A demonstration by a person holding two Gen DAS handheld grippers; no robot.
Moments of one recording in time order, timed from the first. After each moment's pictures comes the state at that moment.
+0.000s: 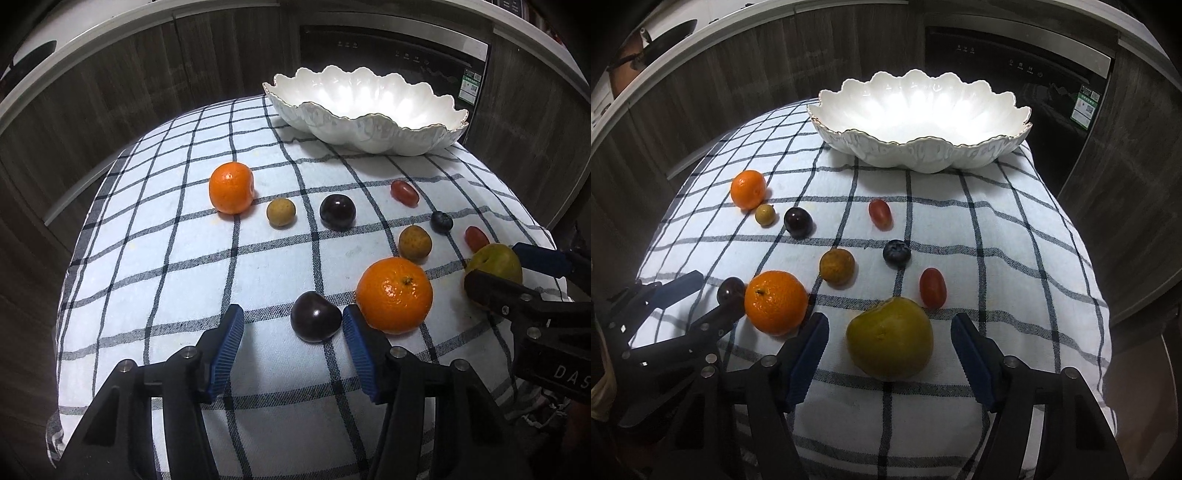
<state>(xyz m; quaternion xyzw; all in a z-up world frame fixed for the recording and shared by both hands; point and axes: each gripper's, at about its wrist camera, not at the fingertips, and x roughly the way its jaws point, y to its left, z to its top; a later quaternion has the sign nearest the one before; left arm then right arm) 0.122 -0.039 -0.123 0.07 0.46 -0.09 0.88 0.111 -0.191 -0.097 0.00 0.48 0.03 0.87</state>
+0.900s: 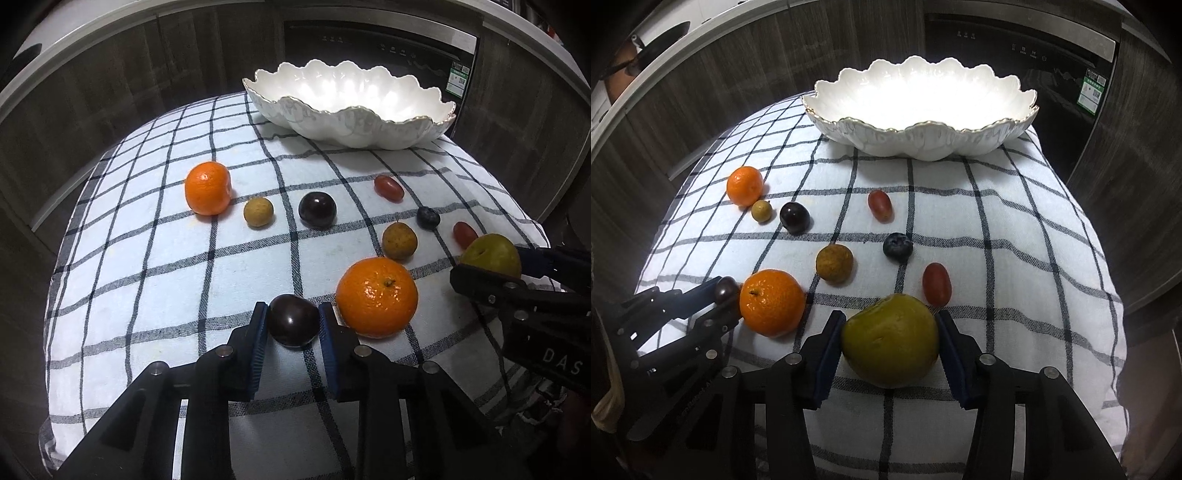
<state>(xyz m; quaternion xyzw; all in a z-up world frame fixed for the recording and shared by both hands) 0.126 -0.048 -0.125 0.07 0.47 -0.11 0.87 0.120 -0.196 -0.104 0.02 0.50 0.04 0.86</state>
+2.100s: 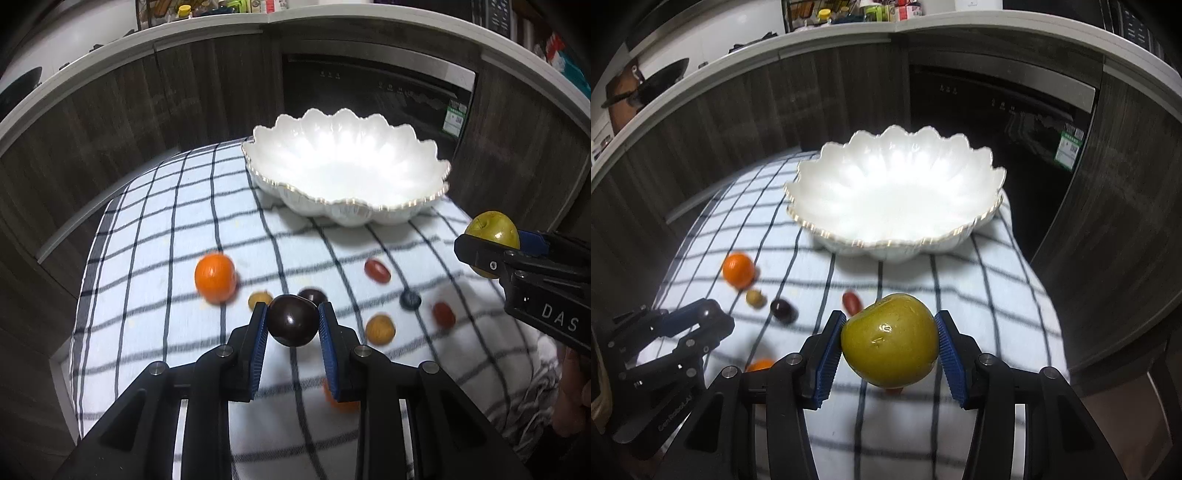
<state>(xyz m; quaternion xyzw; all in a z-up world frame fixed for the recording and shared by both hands) 0.165 -0.061 -0.066 0.07 0.43 -0.12 0.89 0.154 -0.222 -0.042 0.02 0.42 0.02 0.90</state>
